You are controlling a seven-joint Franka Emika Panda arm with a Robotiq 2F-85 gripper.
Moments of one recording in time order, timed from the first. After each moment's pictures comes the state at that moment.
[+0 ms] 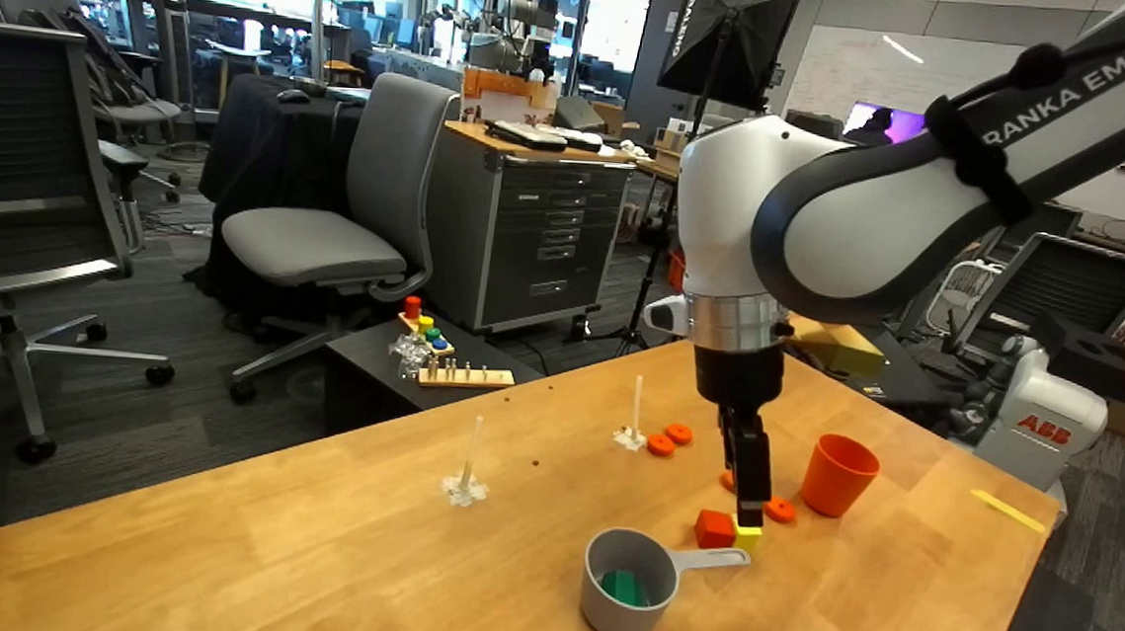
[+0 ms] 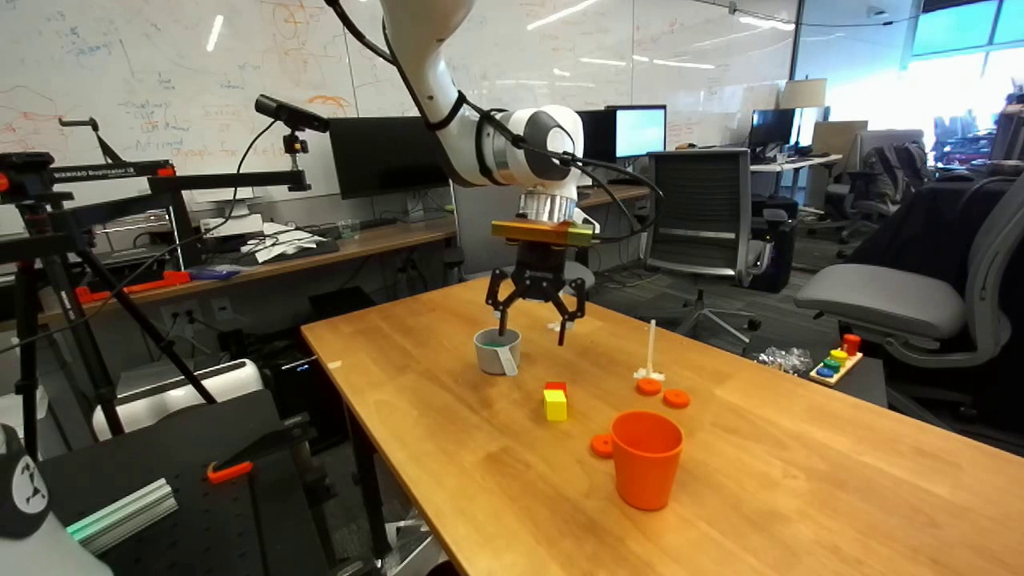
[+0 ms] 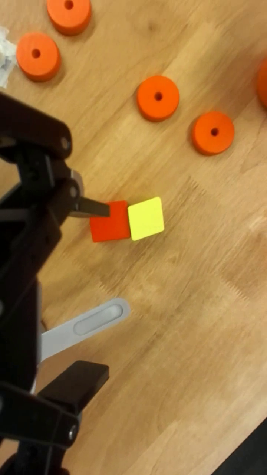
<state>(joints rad) 0.11 0.66 0.16 -1.79 -0.23 2.08 -0.37</state>
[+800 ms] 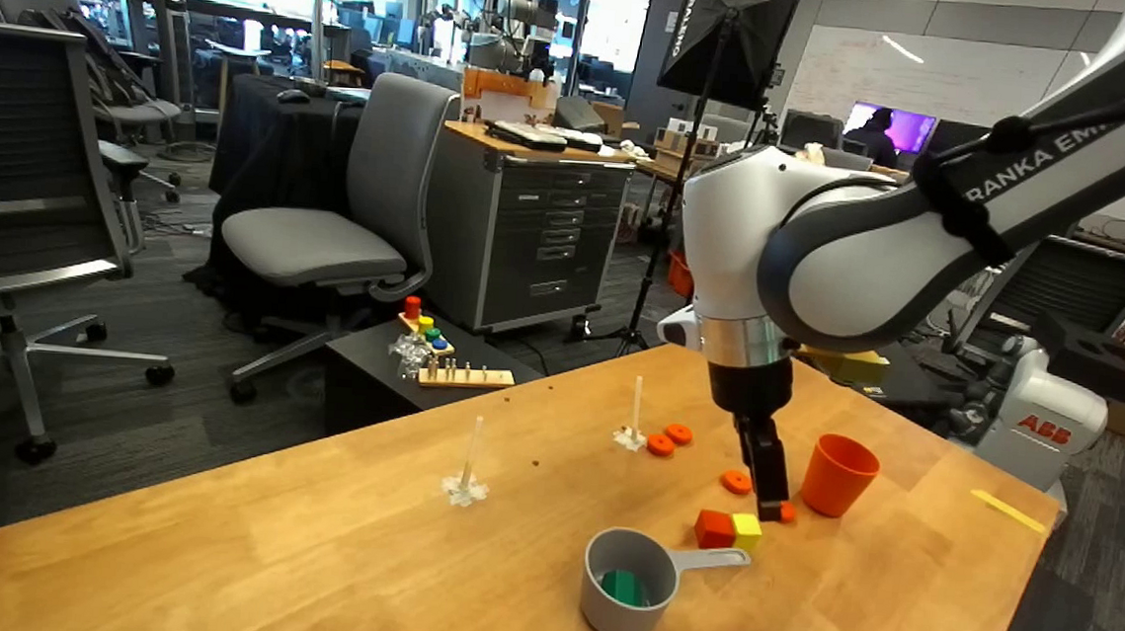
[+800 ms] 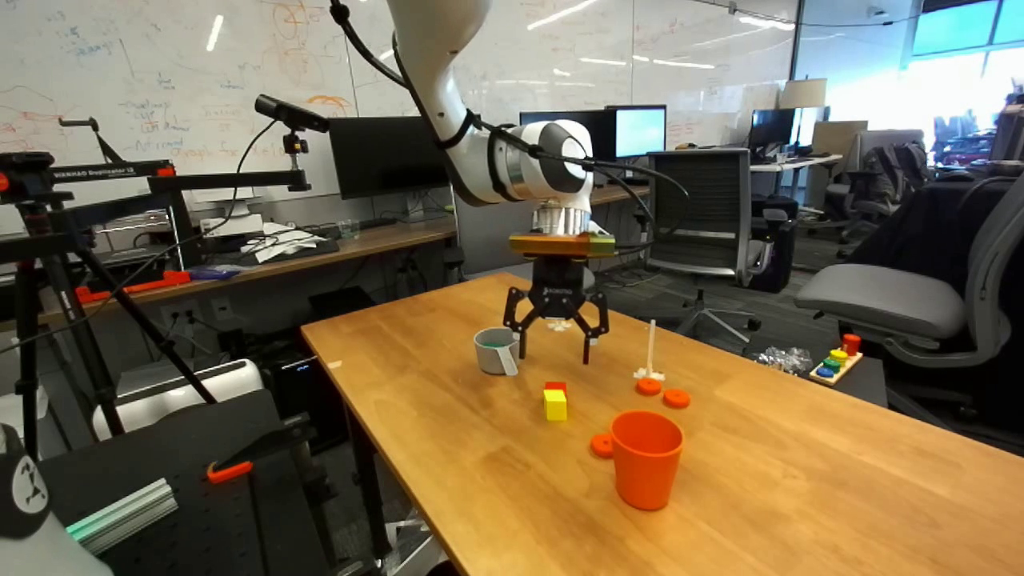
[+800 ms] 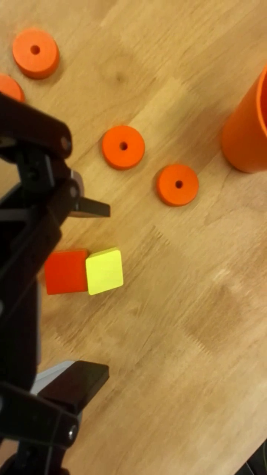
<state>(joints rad) 0.11 0.70 0.11 -1.79 -0.33 2.08 -0.37</state>
